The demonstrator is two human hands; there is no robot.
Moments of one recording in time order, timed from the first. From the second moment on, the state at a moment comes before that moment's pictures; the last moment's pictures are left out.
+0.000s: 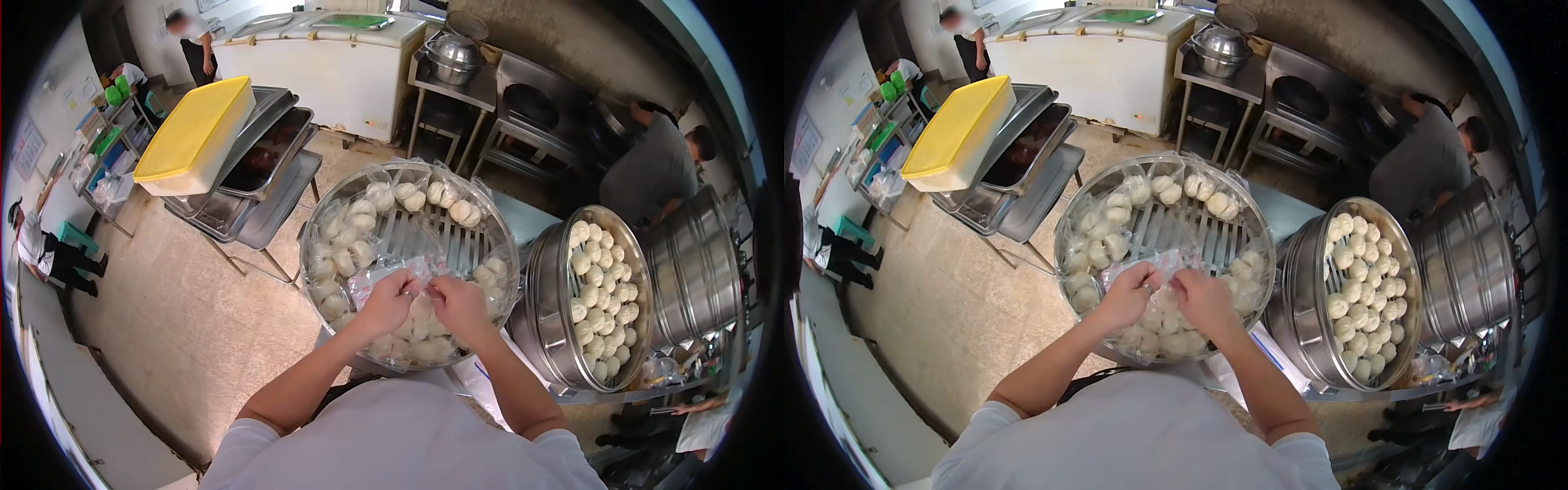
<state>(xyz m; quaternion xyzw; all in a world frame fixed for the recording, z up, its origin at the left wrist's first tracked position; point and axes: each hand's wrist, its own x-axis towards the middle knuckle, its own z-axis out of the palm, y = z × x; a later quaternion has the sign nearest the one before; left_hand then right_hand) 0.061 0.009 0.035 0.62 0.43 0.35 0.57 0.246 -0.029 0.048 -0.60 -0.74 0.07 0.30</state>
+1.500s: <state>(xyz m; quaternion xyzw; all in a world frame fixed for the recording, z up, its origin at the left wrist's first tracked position) 0.071 0.095 0.027 0.75 0.26 0.27 0.55 0.315 0.029 0.041 -0.55 -0.59 0.50 0.32</state>
